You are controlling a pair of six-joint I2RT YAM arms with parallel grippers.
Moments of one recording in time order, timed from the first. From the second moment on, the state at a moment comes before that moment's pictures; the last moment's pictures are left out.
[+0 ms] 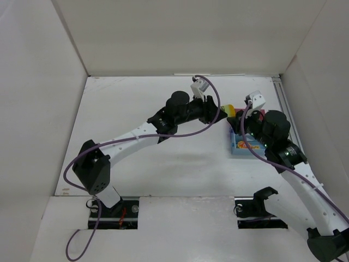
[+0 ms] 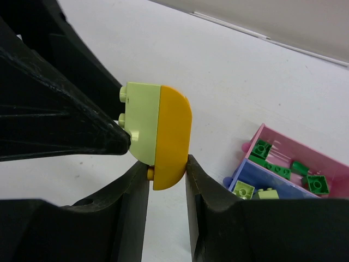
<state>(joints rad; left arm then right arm) -0.86 1.60 1.28 0.24 0.31 -0.57 0.39 0.80 0.88 -0.29 -0.11 -0.01</state>
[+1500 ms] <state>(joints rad) -0.85 1.59 1.28 0.21 0.33 -0.58 0.45 0.86 0.90 -0.36 0.21 0.21</state>
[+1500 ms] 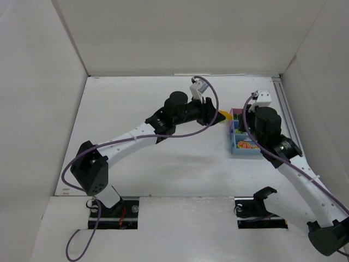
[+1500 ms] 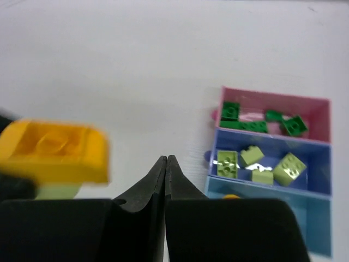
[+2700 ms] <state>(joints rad) -0.75 1.54 1.20 0.19 0.51 -0.62 0.58 0.87 0.87 -0.34 -0.25 -0.13</state>
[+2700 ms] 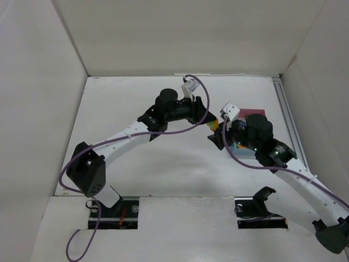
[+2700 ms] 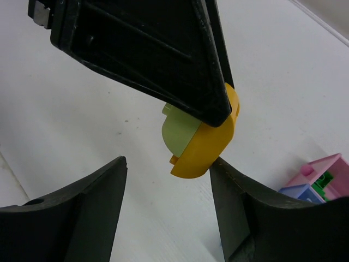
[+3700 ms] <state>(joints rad) -0.75 1.52 1.20 0.22 0.50 -0.63 0.63 0.91 0.87 -0.28 -0.06 -0.13</state>
